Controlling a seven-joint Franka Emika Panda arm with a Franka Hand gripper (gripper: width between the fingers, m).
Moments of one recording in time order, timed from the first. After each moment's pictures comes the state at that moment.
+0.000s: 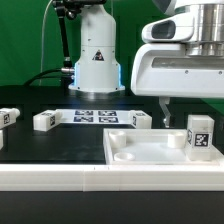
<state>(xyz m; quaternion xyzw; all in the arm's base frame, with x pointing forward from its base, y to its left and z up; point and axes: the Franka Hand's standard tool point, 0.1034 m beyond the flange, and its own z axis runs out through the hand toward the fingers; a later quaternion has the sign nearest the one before) 0.624 0.112 0.078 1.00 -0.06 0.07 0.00</state>
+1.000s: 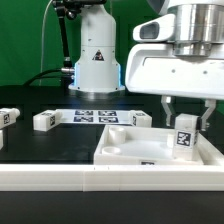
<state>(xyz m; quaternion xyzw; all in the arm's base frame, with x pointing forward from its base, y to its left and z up) 0.618 0.094 0.077 0.94 -0.33 0.08 0.00</state>
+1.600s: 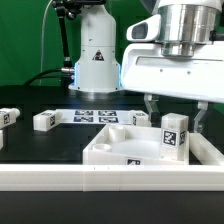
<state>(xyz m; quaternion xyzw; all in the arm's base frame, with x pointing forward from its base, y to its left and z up) 0.615 0.081 0.076 0.91 -0.40 0.09 0.01</state>
